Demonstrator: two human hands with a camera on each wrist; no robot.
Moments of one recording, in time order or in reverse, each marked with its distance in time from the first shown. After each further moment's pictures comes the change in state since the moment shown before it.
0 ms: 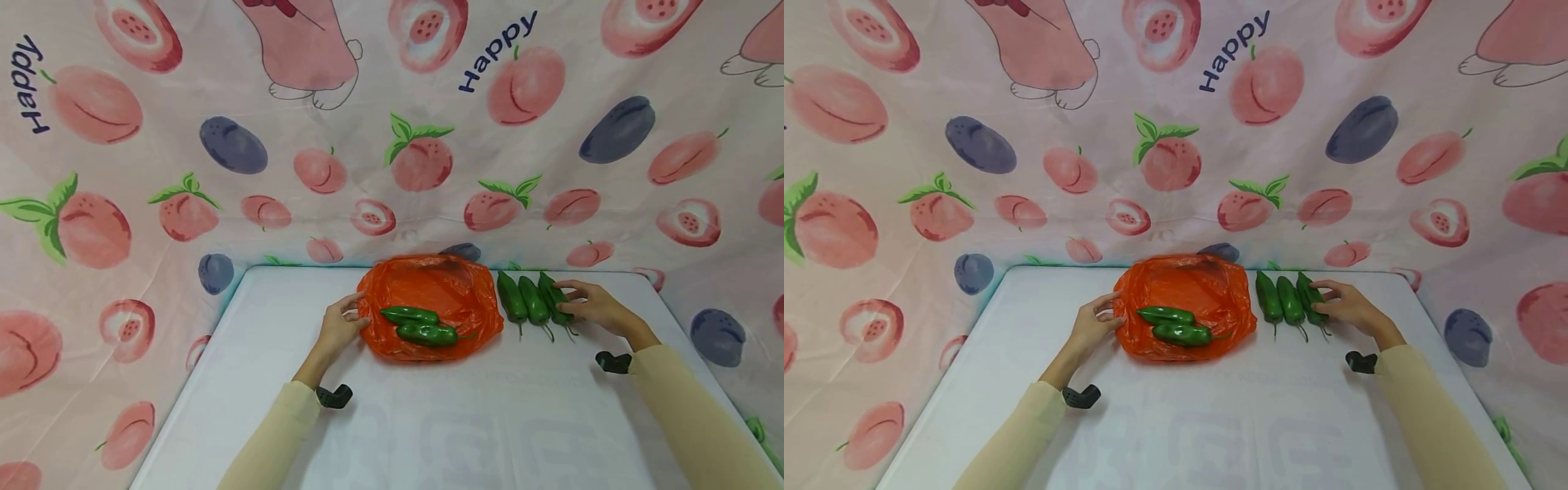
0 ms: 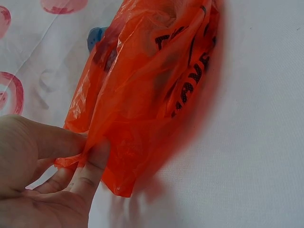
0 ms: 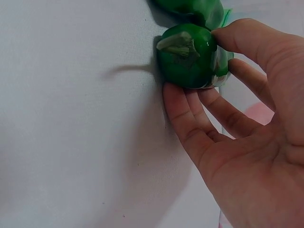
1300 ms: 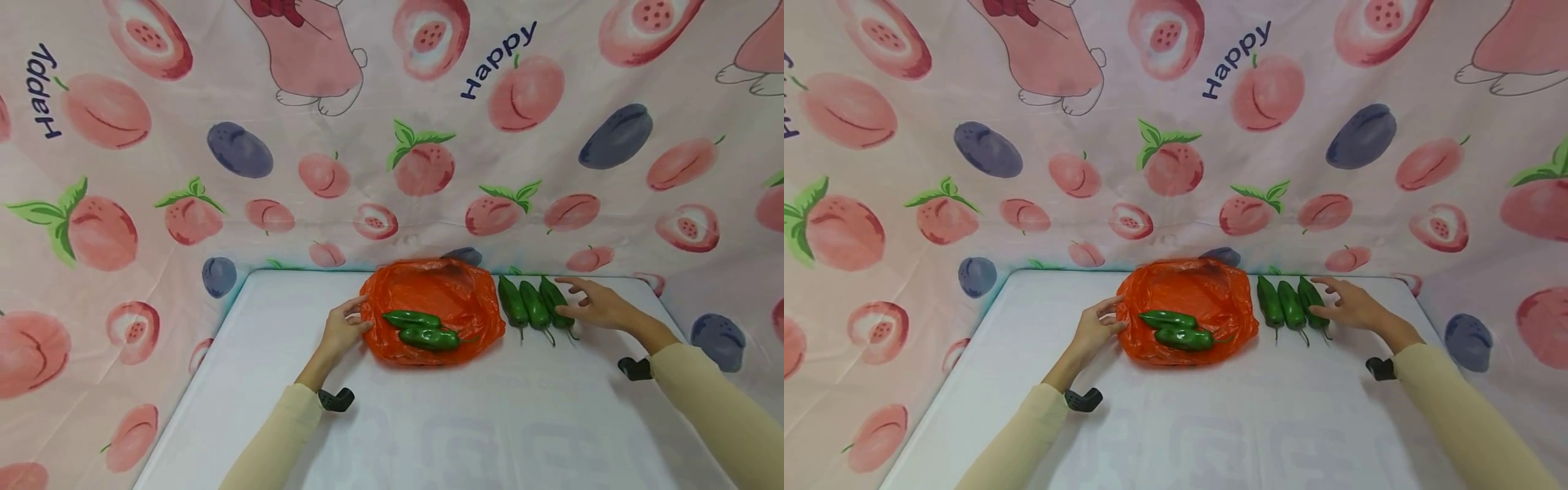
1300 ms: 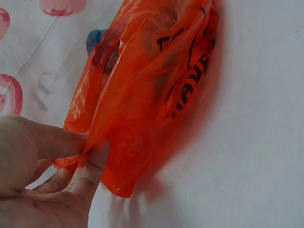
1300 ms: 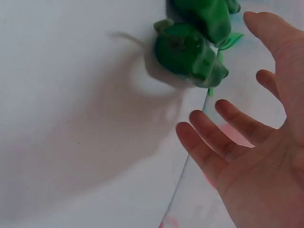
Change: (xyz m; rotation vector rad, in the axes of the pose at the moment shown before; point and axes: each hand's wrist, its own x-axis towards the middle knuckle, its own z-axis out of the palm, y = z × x) left_hand -0.002 0.002 0.001 0.003 0.003 -0.003; right_hand -0.012 -0.034 -0.010 -0.412 0.019 -0.098
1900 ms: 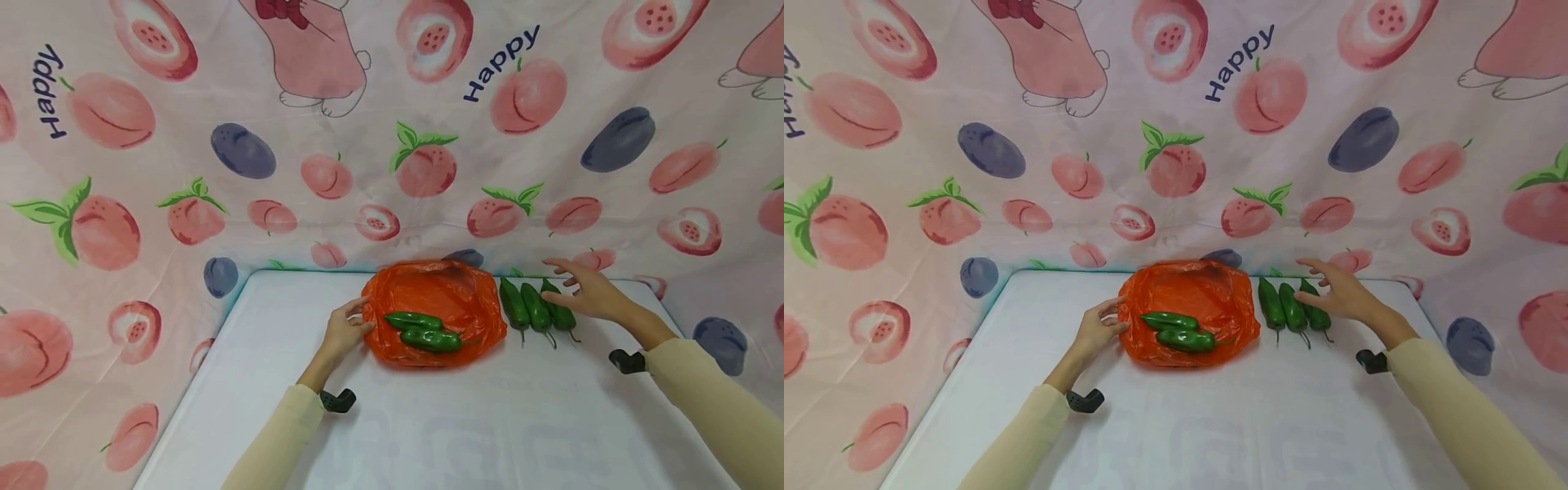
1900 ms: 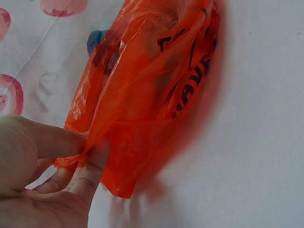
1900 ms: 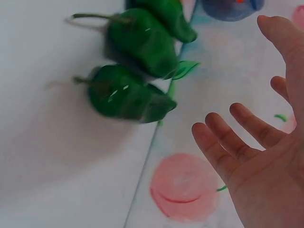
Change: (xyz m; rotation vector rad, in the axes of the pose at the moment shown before) left_hand 0.002 -0.001 0.000 -0.022 -0.017 0.023; right_hand 0.009 -0.045 -0.016 0.010 0.157 -0.166
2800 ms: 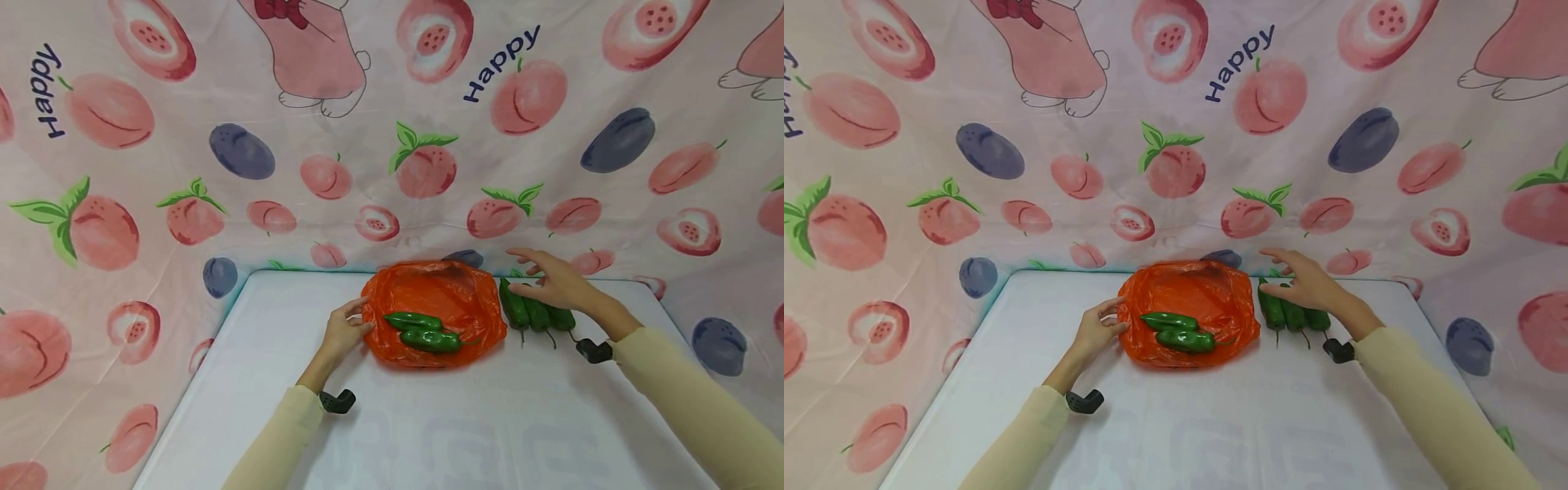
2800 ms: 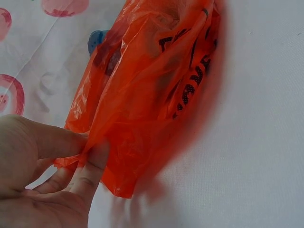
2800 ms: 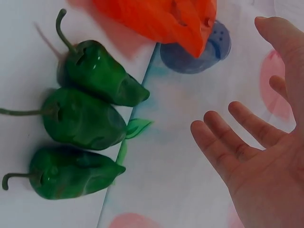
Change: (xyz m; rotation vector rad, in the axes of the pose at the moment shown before) left_hand 0.002 -0.002 -0.001 0.000 -0.018 0.011; right_hand 0.033 -0.051 0.010 0.012 0.014 -0.135
